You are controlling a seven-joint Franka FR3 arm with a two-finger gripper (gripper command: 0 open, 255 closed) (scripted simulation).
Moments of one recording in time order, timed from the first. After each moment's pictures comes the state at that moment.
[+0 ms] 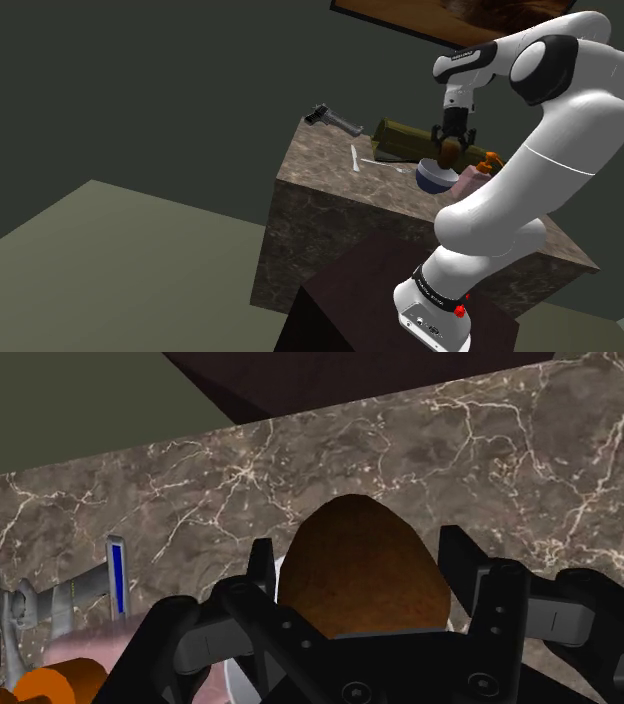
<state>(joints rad) -0.58 0.02 -0.33 -1.90 -0.17 1.35 0.07</state>
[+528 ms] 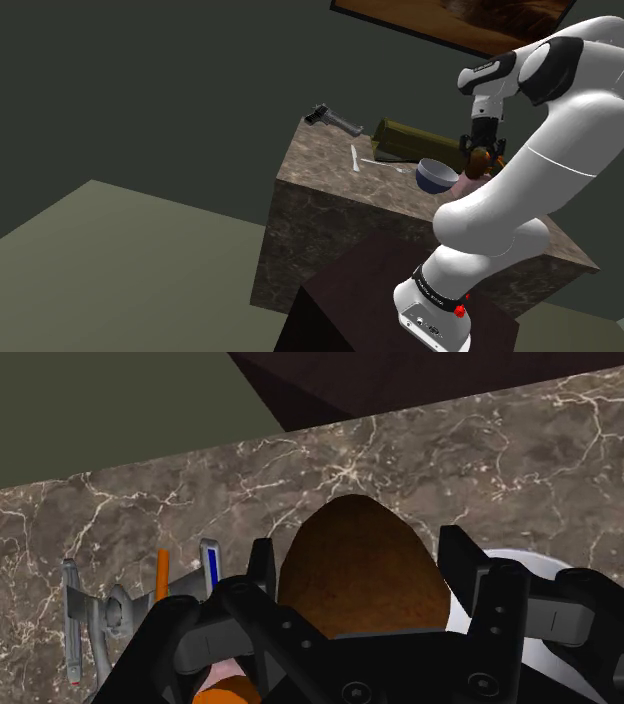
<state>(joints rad) -0.67 0.01 -0.43 -1.92 -0.27 1.40 -0.10</state>
